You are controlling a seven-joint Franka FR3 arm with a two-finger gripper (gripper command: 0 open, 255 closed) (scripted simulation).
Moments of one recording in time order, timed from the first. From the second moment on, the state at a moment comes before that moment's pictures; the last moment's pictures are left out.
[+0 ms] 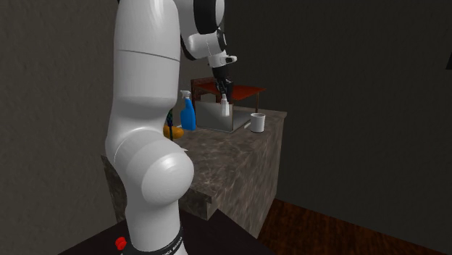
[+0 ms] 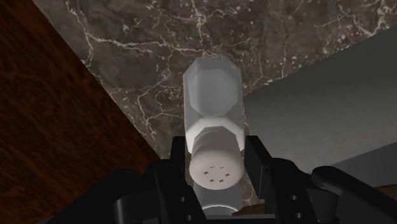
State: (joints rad) arm -0.02 0.18 0.66 -1.74 -0.34 1.96 0.97
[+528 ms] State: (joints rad) arm -0.01 0.20 0.65 -1.82 -0.37 2.06 1.01
